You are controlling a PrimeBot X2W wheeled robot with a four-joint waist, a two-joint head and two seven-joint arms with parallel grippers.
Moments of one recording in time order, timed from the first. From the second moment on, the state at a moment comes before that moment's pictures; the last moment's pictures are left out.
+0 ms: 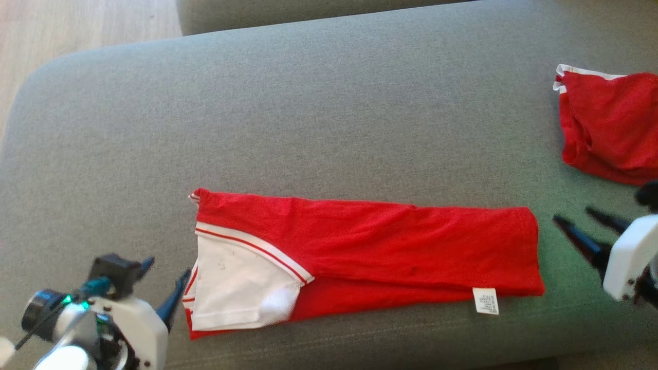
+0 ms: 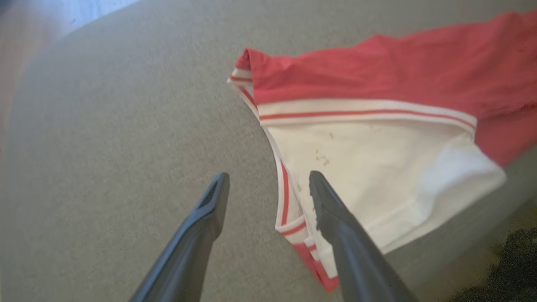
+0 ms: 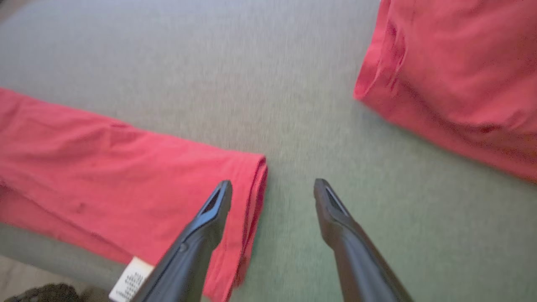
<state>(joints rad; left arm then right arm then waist) -0.04 0.66 -0.57 0.00 -0.52 0.09 0.17 -0.19 -0.61 0.20 0.27 0.75 0.13 0.39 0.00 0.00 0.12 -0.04</state>
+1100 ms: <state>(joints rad) 0.00 0.05 0.00 0.01 -0.36 0.00 -0.26 -0.13 -0.12 -0.06 0.17 0.39 0.13 -0.21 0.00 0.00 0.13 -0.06</state>
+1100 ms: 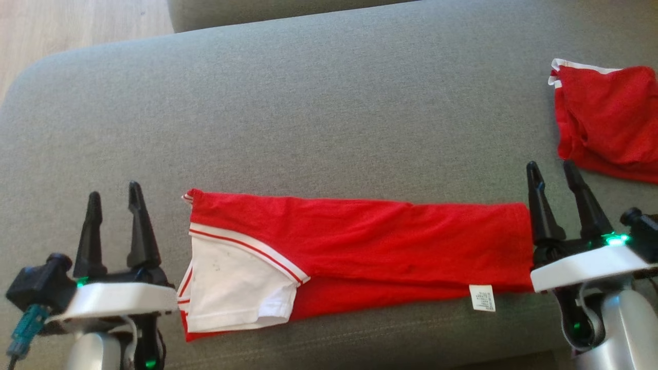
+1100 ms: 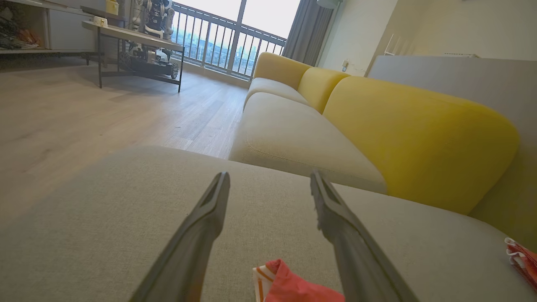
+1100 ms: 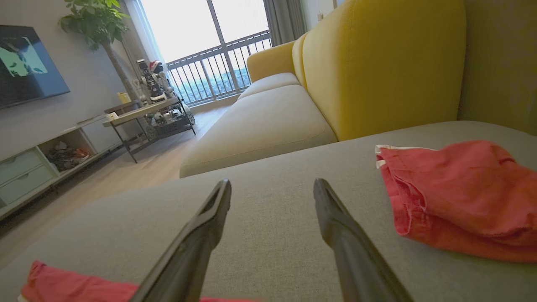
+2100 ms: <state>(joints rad) -0.03 0.05 -0.02 0.08 -0.30 -0.05 -0.26 -0.17 -0.05 -0.14 0.66 0.35 0.13 -0.18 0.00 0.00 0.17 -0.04</state>
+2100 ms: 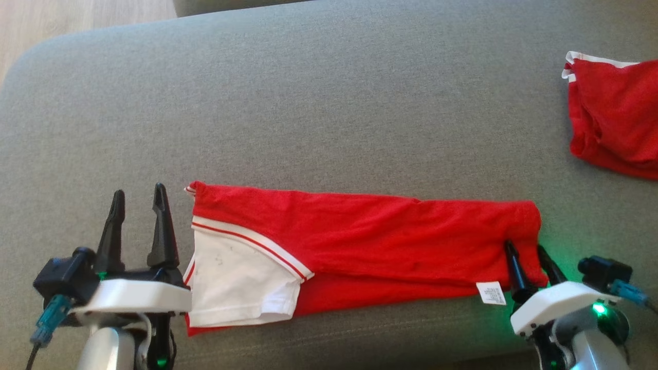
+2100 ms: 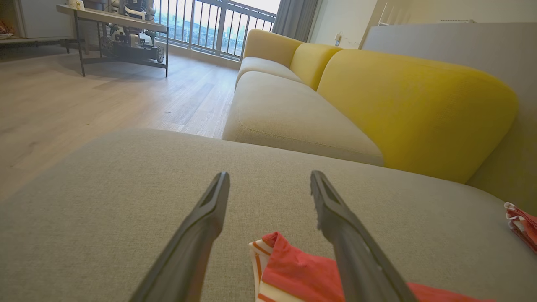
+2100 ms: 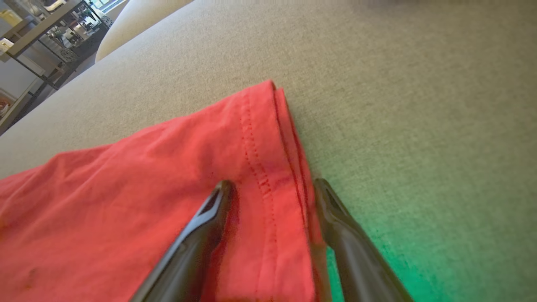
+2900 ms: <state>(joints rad) -0.03 0.05 -0.02 0.08 -0.29 -0.05 -0.26 -0.26 -0.05 -0.20 0.69 0.19 0.13 -0.22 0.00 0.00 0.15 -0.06</state>
